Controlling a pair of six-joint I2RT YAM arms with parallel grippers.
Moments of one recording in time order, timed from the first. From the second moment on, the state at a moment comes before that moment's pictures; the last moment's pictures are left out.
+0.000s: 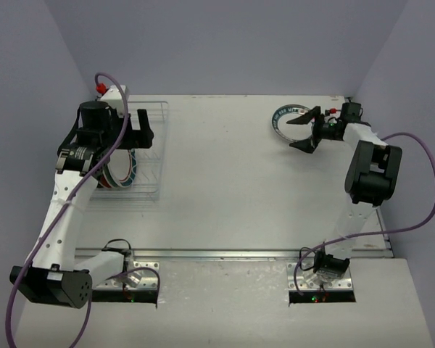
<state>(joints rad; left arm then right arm) -0.06 1.11 1.29 -0.70 0.09 -0.10 -0.26 2.06 1.45 -0.39 -1.04 0.85</state>
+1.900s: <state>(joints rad) 0.03 1.36 1.31 -0.70 -0.45 0.05 0.06 1.24 1.01 -0.39 -0.55 0.14</state>
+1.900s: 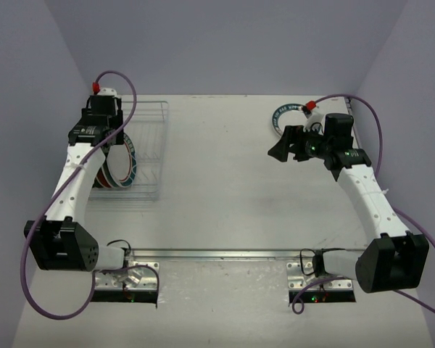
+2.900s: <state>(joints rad) -0.12 1.46 1.32 -0.74 -0.54 0.12 0.06 1.24 1.01 -0.39 -0.55 0.12</state>
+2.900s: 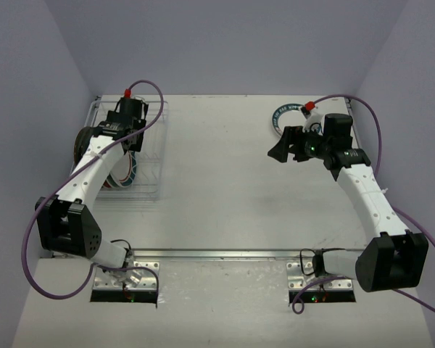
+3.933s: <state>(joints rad) -0.05 1.48 1.24 -0.69 -0.49 0.19 0.06 1.24 0.98 -0.39 -0.57 0.12</state>
